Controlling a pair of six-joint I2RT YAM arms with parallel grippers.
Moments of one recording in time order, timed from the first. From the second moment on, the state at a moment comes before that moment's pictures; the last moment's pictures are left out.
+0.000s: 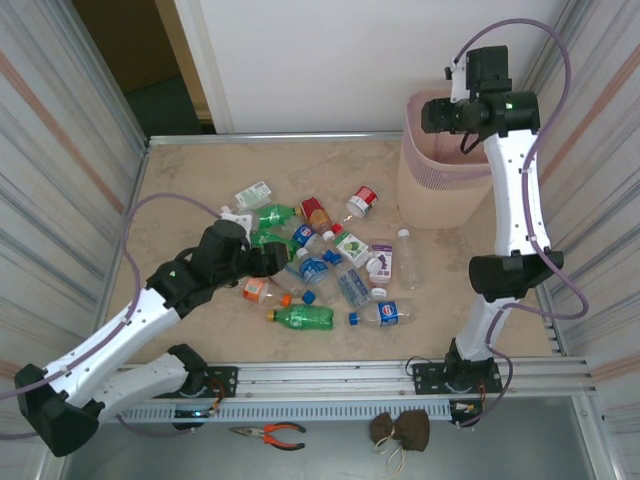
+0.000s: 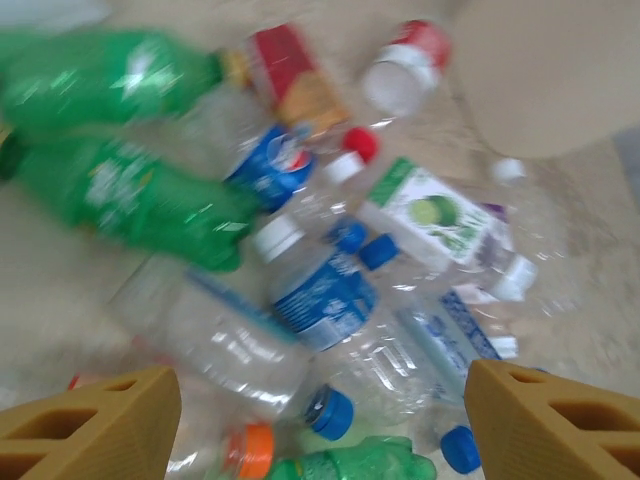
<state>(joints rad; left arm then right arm) -0.68 0.92 0.84 -0.63 -0.06 -0.69 0.12 1.85 2.38 -1.27 0.03 0.02</state>
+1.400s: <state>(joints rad) -0.28 1.21 0.56 -0.52 0.19 -1.56 0.20 1.57 2.07 -1.22 0.03 0.05</state>
